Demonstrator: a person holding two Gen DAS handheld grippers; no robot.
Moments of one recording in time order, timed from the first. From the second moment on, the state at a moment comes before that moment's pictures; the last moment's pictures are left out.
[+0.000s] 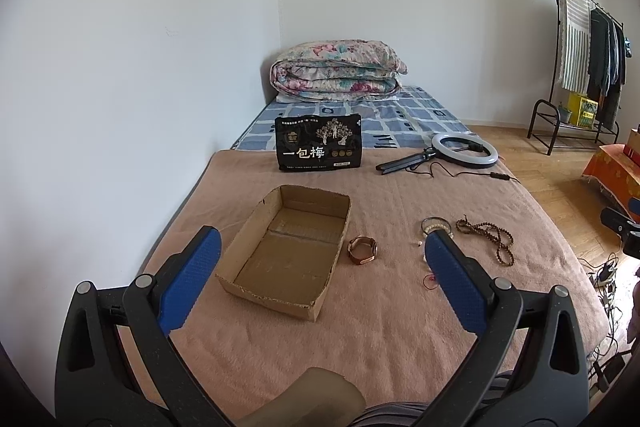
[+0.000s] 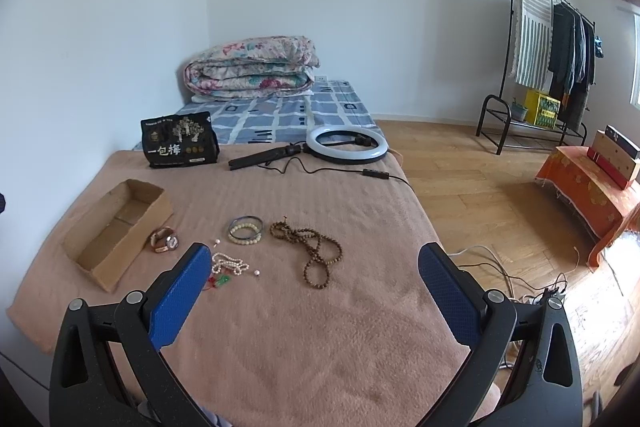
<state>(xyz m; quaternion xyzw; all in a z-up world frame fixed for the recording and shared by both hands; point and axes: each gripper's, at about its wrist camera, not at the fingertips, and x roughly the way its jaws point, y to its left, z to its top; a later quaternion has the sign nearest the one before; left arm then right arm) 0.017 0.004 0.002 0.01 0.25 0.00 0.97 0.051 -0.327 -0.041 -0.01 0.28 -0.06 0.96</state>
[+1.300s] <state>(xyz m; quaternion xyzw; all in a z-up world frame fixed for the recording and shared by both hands) 0.111 -0.049 -0.069 0.07 0.33 -0.11 0.94 0.111 -0.342 -0.088 -0.03 0.33 -0.05 0.94</state>
